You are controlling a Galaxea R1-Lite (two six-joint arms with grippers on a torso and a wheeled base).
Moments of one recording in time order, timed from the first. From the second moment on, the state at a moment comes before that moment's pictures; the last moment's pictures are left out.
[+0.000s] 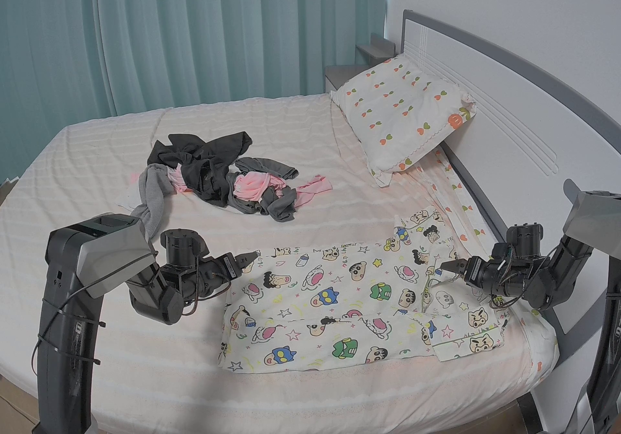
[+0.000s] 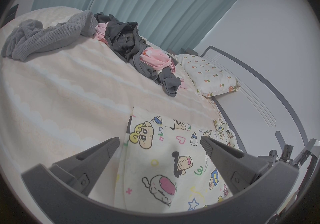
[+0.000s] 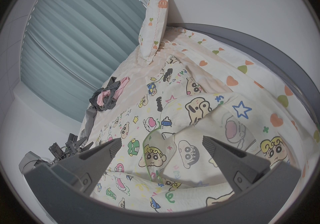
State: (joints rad) left arm -0.18 2.57 -1.09 -1.03 -0.23 -0.57; right arm 0.04 2.29 -0.74 -0.92 0.33 0.53
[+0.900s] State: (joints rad) left arm -0.19 2.61 -1.17 -0.89 -0.23 -0.57; right arm 0.04 2.30 -0.74 -0.92 0.33 0.52
